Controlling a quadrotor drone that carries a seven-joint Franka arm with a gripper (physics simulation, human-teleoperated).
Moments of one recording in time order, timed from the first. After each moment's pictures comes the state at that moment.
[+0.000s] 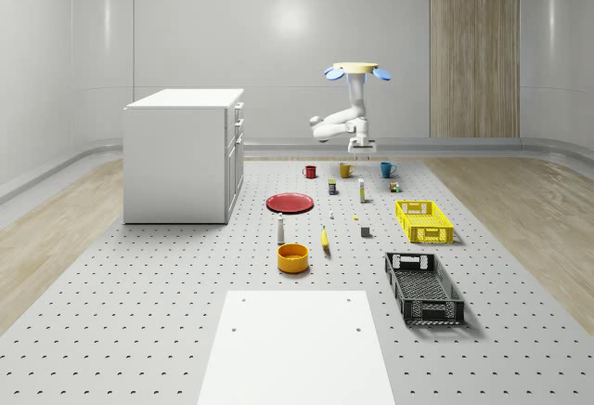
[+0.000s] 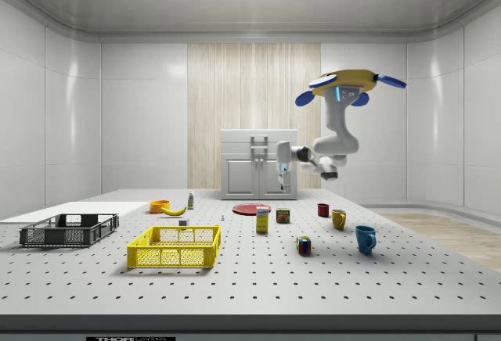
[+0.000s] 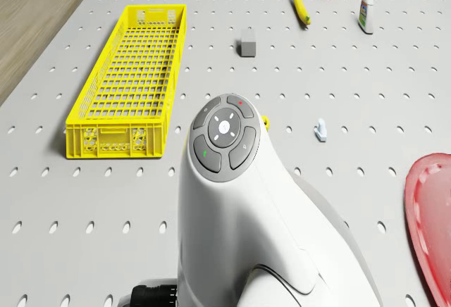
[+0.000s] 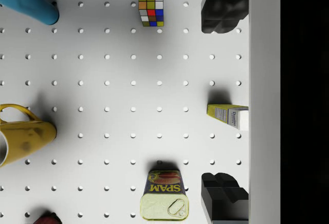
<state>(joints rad) -1.08 -1.19 1.30 -2.89 -1.92 1.27 1.61</state>
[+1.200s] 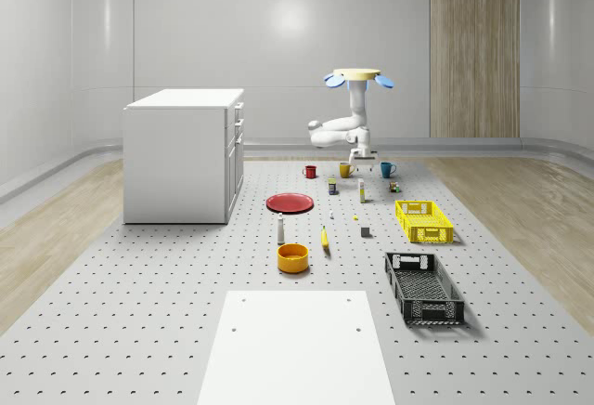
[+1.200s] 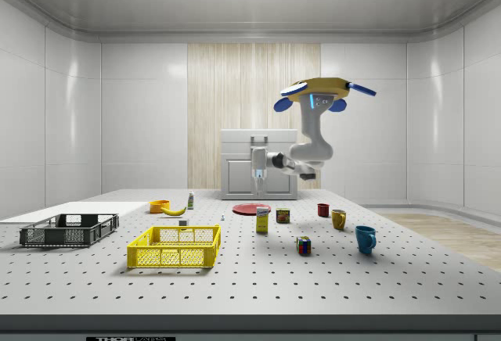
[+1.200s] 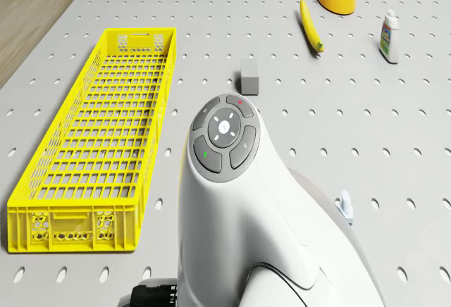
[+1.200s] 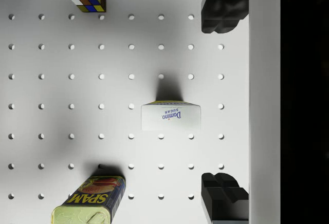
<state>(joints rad) -1.12 -1.29 1.33 -2.88 -1.87 1.36 1.64</state>
